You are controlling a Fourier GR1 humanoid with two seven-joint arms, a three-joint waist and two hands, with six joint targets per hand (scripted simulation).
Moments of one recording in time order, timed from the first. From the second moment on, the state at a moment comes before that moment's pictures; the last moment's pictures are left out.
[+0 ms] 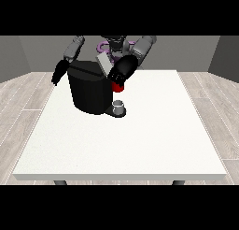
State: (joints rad) left arm -1.29 0.48 0.10 -0.63 -0.83 -0.27 -0.19; right arm -0.50 -0.08 -0.06 -1.27 0.17 -0.19 0.01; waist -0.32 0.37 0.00
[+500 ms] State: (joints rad) left arm -1.30 0.51 0.10 -0.63 -0.85 -0.25 -0.26; right arm -0.51 -0.09 -0.05 -1.28 0.19 -0.20 0.02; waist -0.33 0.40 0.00
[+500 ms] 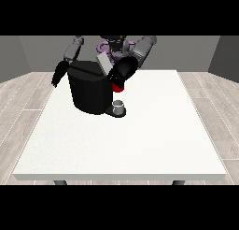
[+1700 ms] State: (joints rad) left arm -1.25 0.49 0.08 -0.62 -0.91 -0.21 -0.25; right arm -0.44 -0.09 -0.07 -1.22 0.17 -0.19 0.00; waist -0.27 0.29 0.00
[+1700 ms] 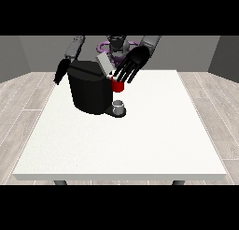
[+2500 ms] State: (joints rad) left arm -0.84 0.13 0.35 -0.63 -0.51 -0.25 -0.32; right arm -0.18 -0.07 -0.12 -1.17 0.12 -0.18 -0.07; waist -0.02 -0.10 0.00
